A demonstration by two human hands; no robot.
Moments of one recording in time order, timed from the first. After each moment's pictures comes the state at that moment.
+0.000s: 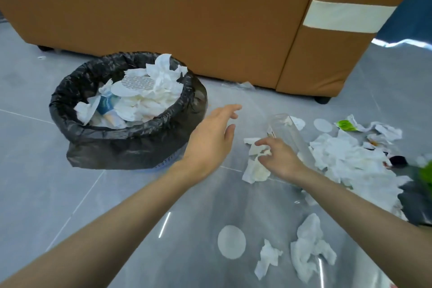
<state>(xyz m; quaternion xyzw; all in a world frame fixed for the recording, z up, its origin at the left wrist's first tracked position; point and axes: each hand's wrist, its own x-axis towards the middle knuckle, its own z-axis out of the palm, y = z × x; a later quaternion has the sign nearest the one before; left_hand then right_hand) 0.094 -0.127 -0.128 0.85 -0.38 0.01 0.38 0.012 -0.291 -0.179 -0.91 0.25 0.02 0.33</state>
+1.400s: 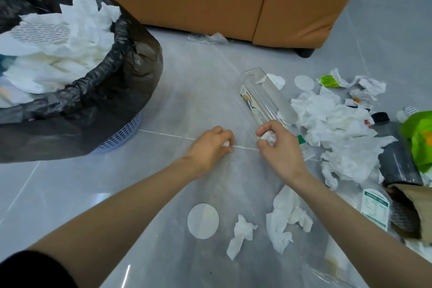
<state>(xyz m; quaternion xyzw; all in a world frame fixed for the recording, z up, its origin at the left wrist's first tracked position) 0.080 -0.182 -0.255 0.82 -0.47 -0.22 0.25 -0.041 -0.307 -0.219 -0.83 0.35 -0.13 0.41</state>
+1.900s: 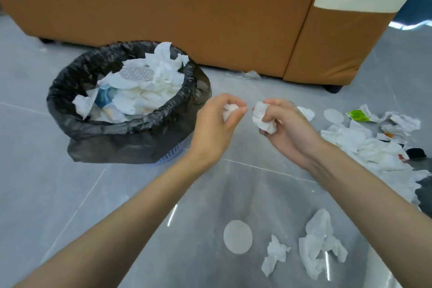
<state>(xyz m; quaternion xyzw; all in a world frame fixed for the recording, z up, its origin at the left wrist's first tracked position) 0.096 -0.137 -0.125 0.79 -0.30 -0.02 0.54 0.022 -0.261 -0.108 -0.53 0.25 -0.10 0.81</state>
